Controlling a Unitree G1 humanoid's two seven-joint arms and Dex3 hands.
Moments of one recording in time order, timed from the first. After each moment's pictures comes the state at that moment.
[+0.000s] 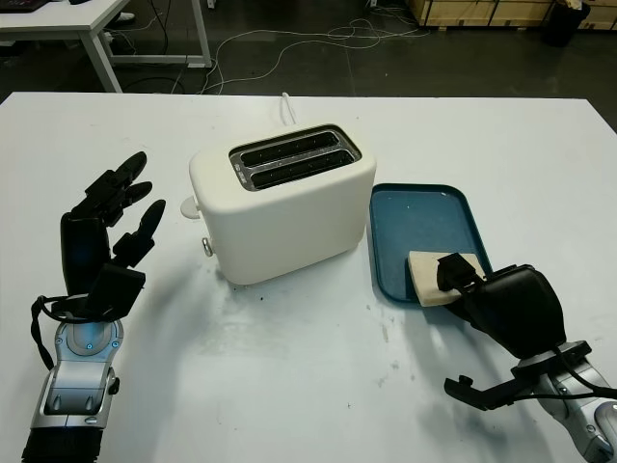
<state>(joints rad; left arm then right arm) -0.09 0.13 0.11 -0.04 0.28 -0.27 0.24 0.07 -0.84 0.07 0.18 -1.00 -0.31 -0.52</state>
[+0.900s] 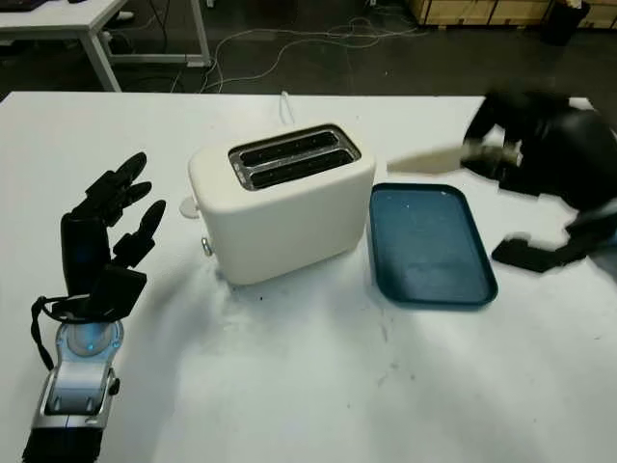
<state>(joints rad) -0.09 0.13 0.11 -0.04 0.28 -0.27 0.25 -0.66 -0.95 0.00 0.41 -0.25 -0.54 0.25</state>
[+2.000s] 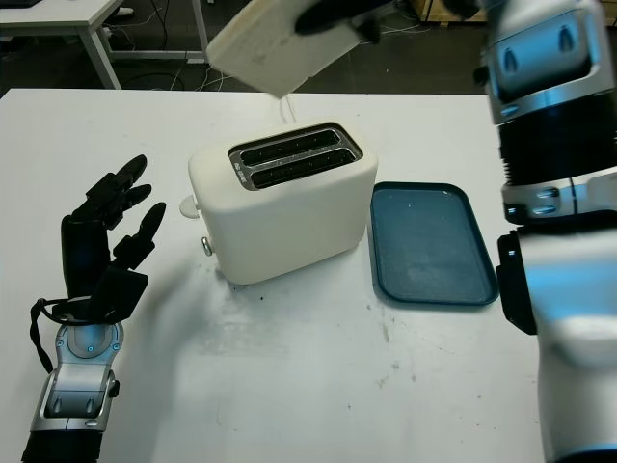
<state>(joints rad) -0.08 0.13 0.11 -0.05 0.30 -0.25 0.25 -1.32 -0.55 0.22 0.43 -0.15 0.26 0.85</state>
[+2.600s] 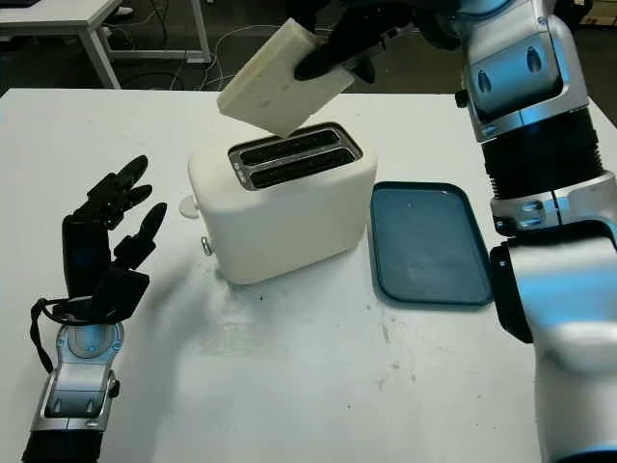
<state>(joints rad) -0.08 0.13 0.10 -0.05 0.30 -0.25 0.25 -1.28 -0.55 0.25 0.41 -0.18 0.29 0.91</state>
